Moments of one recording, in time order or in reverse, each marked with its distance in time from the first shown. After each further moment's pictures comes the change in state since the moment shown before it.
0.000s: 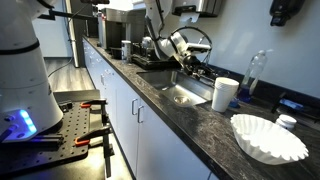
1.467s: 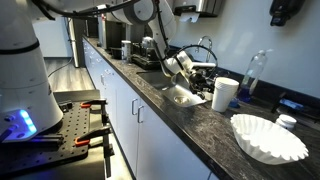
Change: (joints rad) arm -0.004 0.301 -0.068 0.318 0.013 0.001 -0.003
